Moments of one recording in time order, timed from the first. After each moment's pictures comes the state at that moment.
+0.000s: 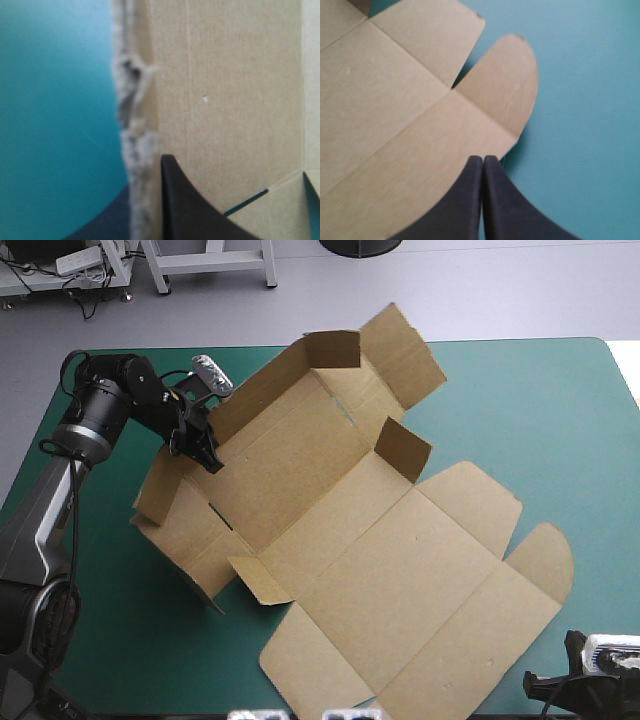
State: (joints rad) left arm -0.18 1.71 -1.70 -0.17 1.21 0.80; right arm -0.09 0.00 -0.48 0.09 1.08 -0.01
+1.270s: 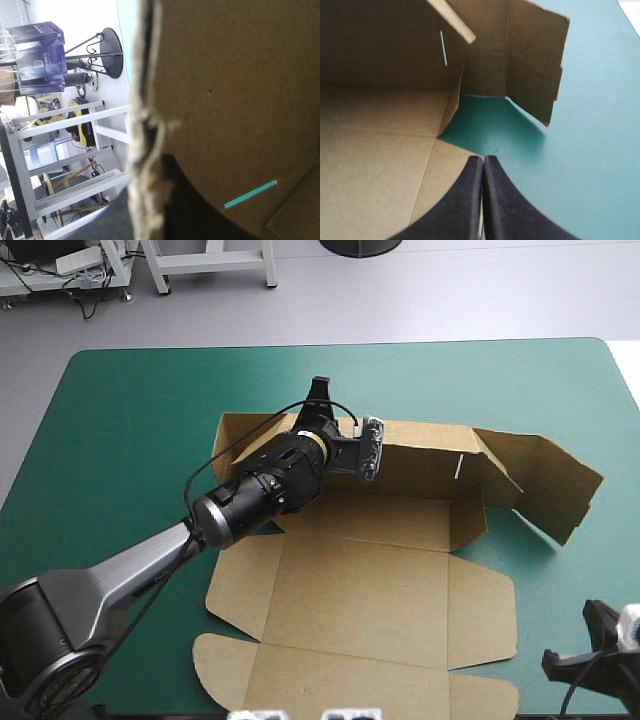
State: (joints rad) left arm -0.85 1.70 -1.48 0.80 0.69 0.52; right arm -0.09 0.25 -0.86 0.14 1.15 -0.03
